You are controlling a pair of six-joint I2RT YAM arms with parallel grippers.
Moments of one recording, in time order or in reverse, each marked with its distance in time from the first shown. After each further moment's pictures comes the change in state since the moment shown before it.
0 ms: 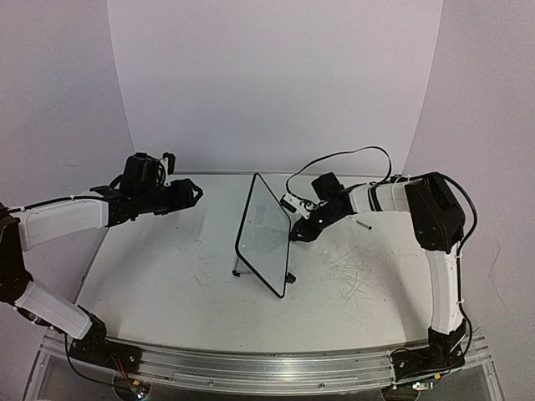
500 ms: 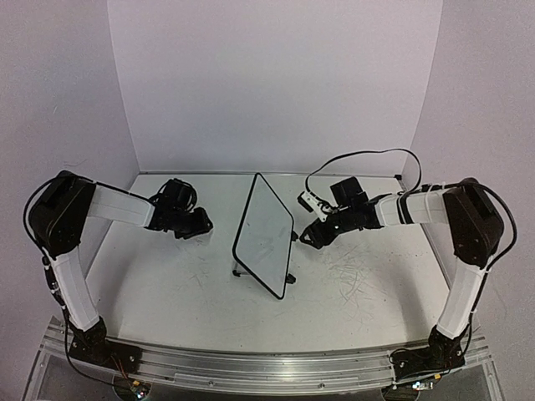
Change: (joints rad) left arm 0.000 0.442 0.074 0.094 0.008 -0.093; right arm 0.014 -0.305 -0.362 0.209 0.142 0.110
